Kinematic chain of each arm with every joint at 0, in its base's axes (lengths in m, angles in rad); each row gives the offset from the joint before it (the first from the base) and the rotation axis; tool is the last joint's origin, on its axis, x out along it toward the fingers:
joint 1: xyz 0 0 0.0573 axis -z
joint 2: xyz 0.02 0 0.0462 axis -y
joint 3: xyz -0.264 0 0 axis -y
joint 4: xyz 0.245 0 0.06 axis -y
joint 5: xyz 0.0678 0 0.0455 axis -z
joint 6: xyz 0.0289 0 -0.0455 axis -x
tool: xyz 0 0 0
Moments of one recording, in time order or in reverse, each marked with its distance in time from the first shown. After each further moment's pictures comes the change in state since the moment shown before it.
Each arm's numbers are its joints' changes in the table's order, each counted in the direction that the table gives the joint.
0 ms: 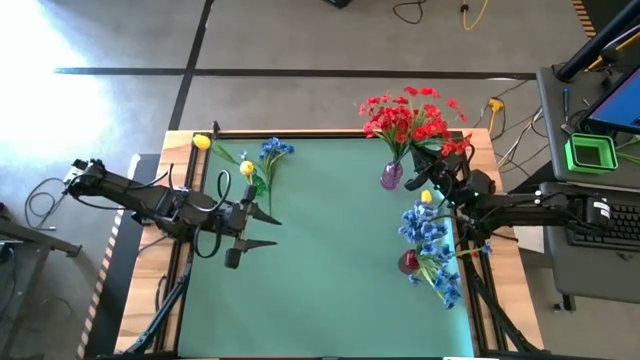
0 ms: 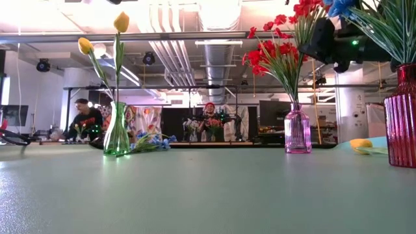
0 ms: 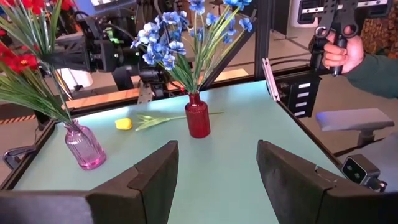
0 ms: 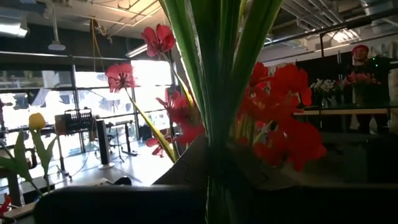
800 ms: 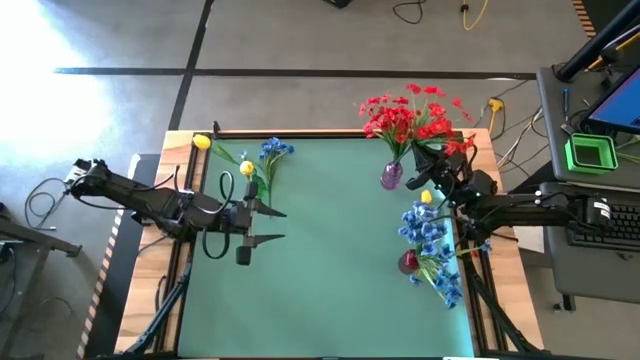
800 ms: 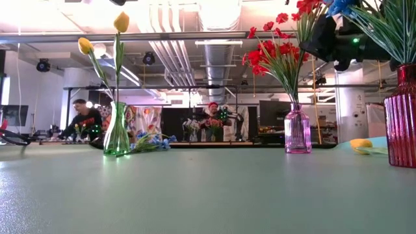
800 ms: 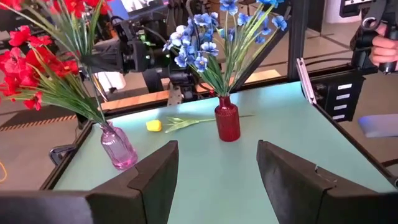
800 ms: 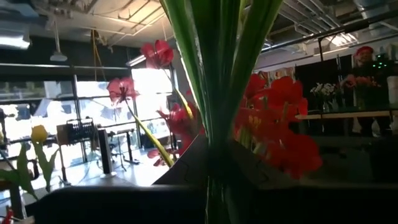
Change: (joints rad) left arm 0.000 -0.053 0.000 0.069 -0.129 -0.036; right arm 0.000 0.002 0.000 0.033 0.001 -0.008
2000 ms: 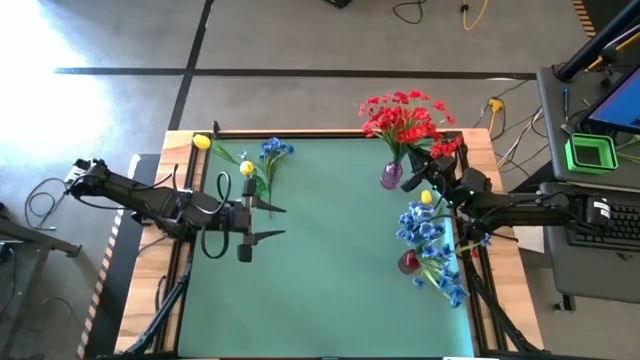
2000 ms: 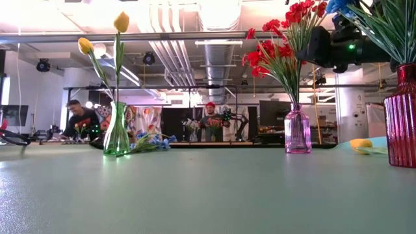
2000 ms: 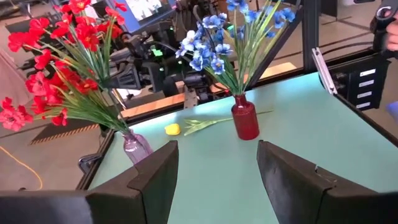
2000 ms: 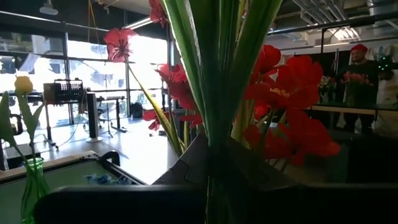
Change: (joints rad) left arm 0.000 0.000 0.022 -0.018 -0.050 -0.113; right arm 0.000 -0.002 0.021 -0.144 0.007 0.078
